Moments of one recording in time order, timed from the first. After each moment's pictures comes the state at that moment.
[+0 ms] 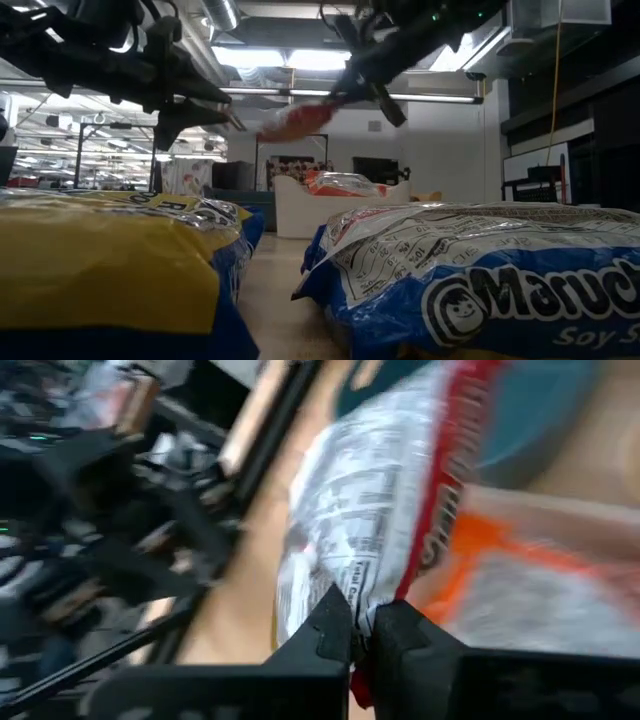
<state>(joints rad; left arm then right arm) 0.26 0.82 0.22 0.43 0.04 -0.64 -0.24 1.60 1.15 -0.07 -0.03 0.94</state>
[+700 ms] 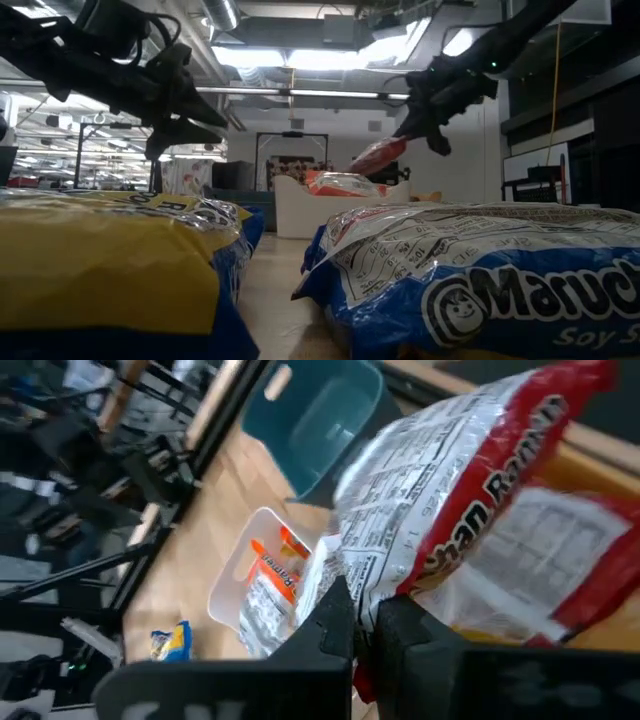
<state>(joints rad) 0.36 0.82 0.22 0.34 -0.01 -0.64 -0.93 1.57 1.15 -0.39 -0.78 0.28</state>
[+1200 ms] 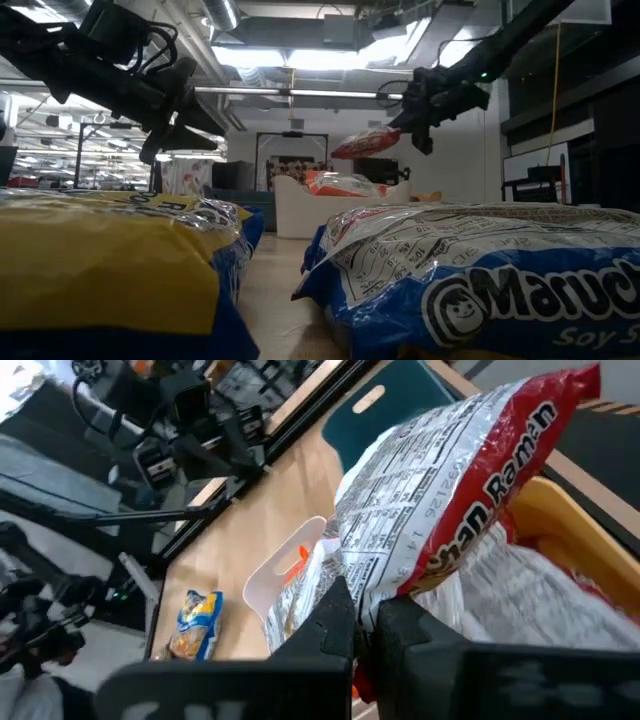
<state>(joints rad) 0.44 0.82 0.22 0.32 -0.07 -0.64 -1.03 1.69 1.26 -0.41 -1.05 0.00</state>
